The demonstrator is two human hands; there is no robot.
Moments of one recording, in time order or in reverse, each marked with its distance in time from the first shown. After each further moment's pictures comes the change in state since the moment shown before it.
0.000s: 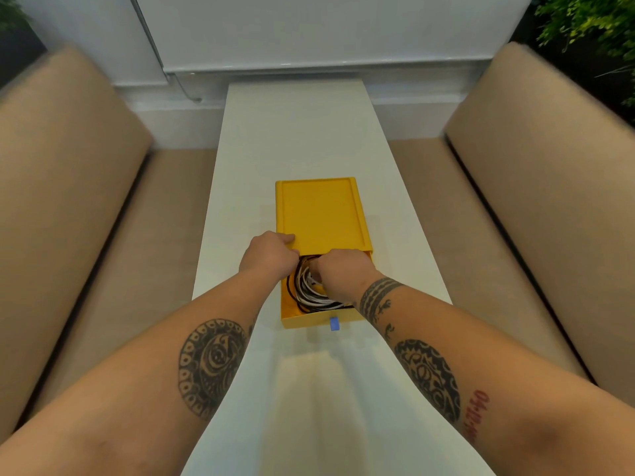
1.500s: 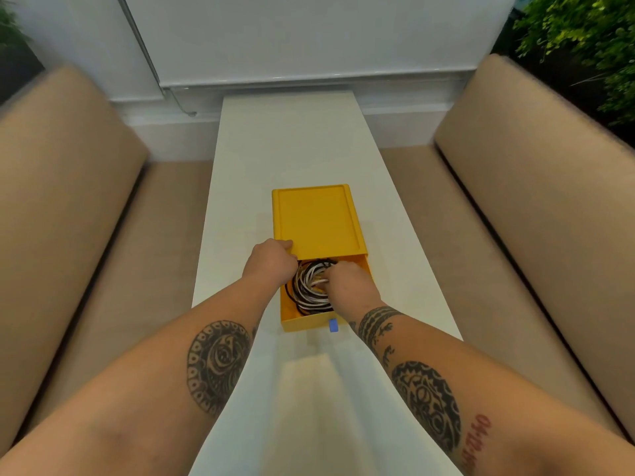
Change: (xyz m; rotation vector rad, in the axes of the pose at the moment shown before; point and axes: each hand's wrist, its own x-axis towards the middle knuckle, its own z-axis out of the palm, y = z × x) left_hand -0.008 0.006 0.000 -0.001 -0.040 0.013; right_hand 0.000 -0.002 0.047 0.339 0.182 0.279
